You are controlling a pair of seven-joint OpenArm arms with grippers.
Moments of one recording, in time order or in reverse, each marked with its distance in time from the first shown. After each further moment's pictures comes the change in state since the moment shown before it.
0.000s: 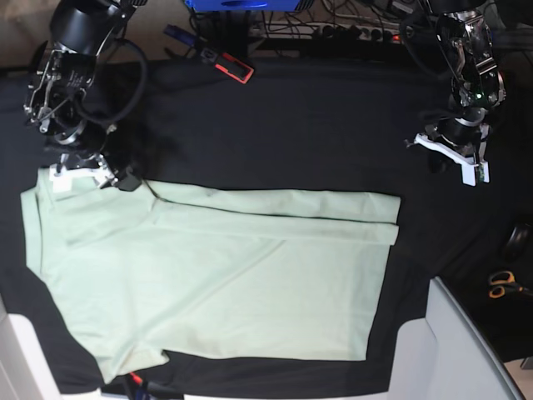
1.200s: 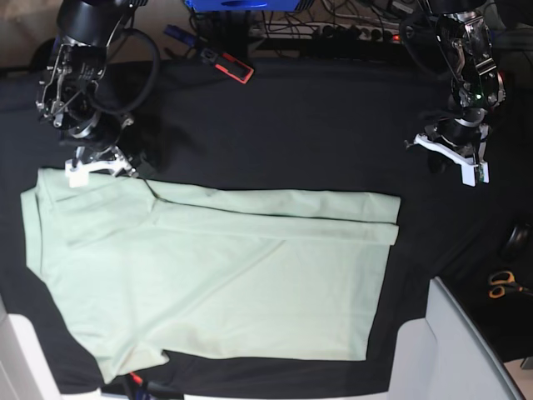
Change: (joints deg) left arm -0.1 0.0 0.0 -0.2 0.0 0.0 0.0; right arm -2.3 -0.8 -4.3 -0.1 0.5 0.0 1.2
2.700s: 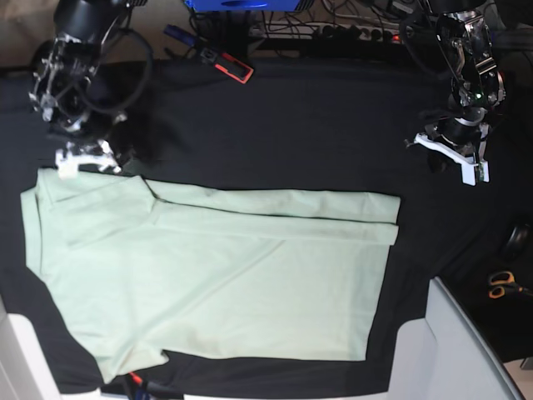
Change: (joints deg) left arm 0.2 0.0 0.0 0.0 0.0 0.0 0.0; right arm -1.8 0.4 4.3 2.4 5.4 -2.4 -3.3
